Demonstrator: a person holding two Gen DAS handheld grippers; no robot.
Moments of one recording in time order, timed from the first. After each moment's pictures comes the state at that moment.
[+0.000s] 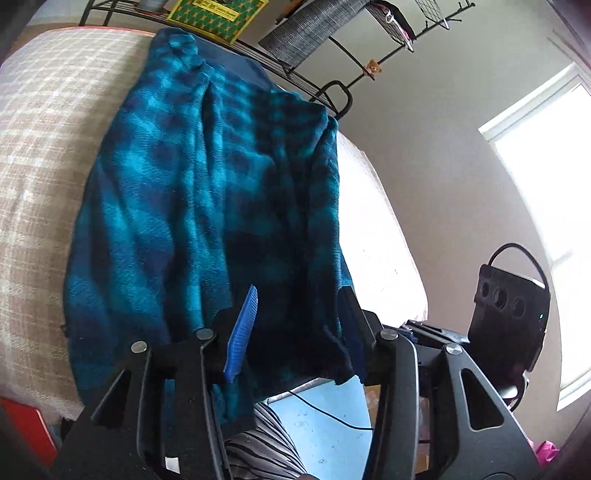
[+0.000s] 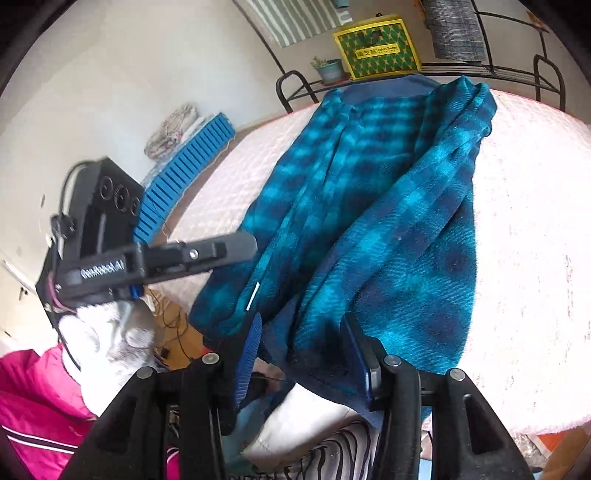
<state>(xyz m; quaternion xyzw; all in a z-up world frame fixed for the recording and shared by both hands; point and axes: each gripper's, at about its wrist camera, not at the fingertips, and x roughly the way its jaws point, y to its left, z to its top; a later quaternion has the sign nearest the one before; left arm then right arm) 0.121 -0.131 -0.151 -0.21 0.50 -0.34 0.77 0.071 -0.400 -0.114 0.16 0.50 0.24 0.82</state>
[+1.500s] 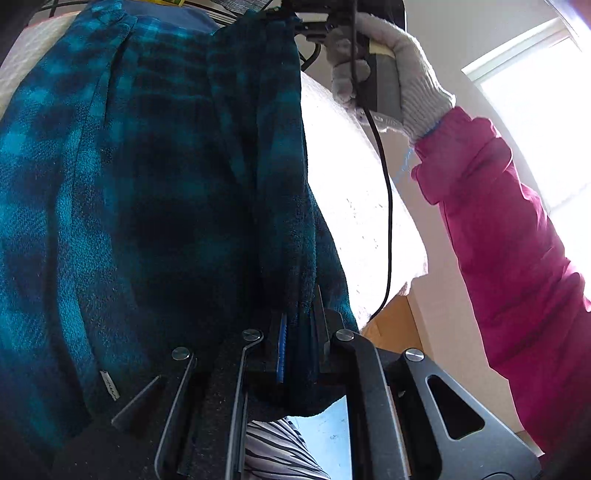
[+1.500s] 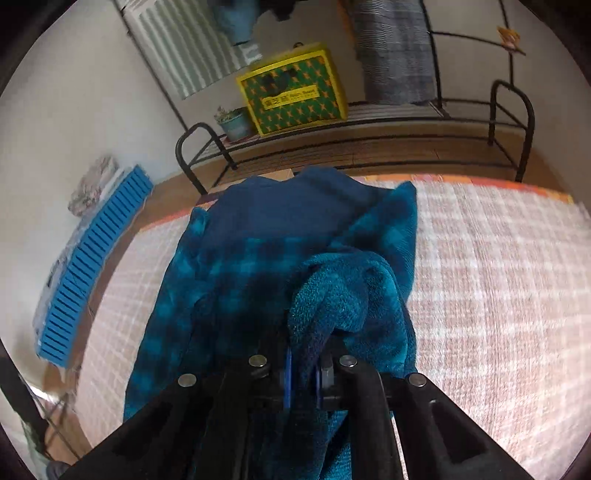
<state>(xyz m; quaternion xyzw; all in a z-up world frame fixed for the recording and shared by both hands) 0.129 -0.191 -0.194 -0.15 0.53 -0.41 0.73 0.408 -0.453 -0.114 0.10 0.49 0.10 0.86</state>
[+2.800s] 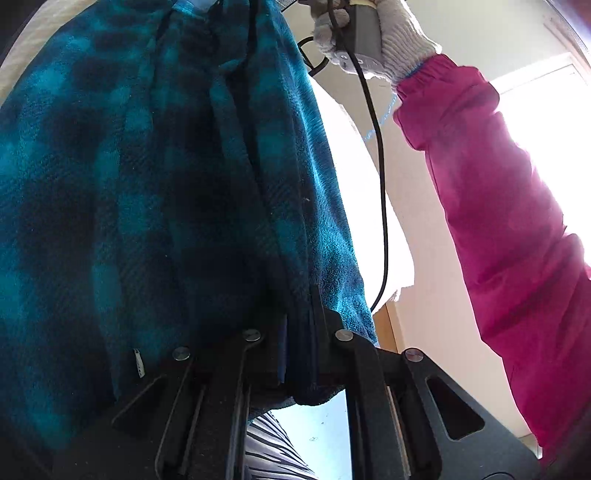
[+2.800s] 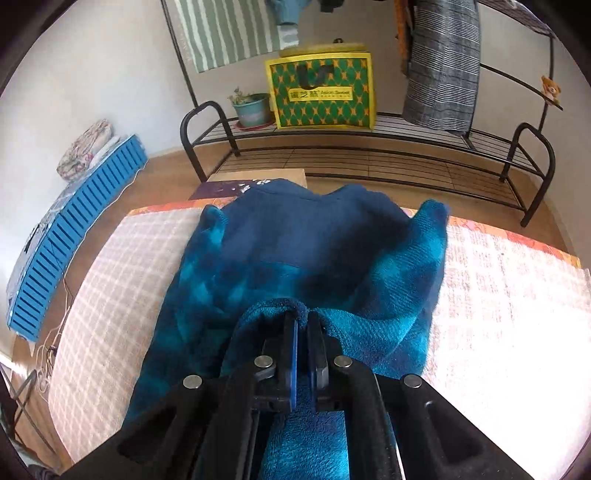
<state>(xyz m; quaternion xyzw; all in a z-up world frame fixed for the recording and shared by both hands) 0.140 -0.157 -0.219 -0.20 0.54 -0.41 0.71 0.466 -0.375 -0.122 0.04 0.50 0.10 0.86</state>
